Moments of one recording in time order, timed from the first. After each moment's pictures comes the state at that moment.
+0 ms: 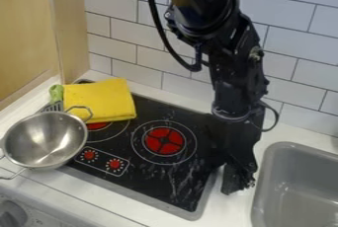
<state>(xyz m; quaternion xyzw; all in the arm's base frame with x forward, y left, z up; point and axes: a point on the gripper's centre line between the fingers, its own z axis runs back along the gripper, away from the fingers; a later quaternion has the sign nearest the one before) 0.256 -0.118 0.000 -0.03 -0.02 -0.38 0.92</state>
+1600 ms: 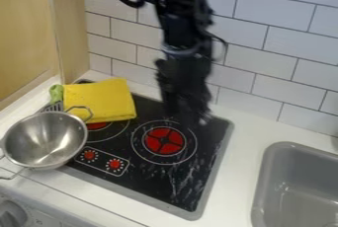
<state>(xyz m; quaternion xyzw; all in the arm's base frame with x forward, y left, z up) 0.278 -0.041 0.053 -0.02 -0.05 -0.26 0.96</state>
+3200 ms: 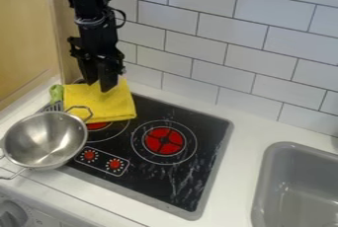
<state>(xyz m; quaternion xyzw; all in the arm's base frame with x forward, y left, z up) 0.324 0.088 0.028 -0.04 -0.03 -0.08 1.00</state>
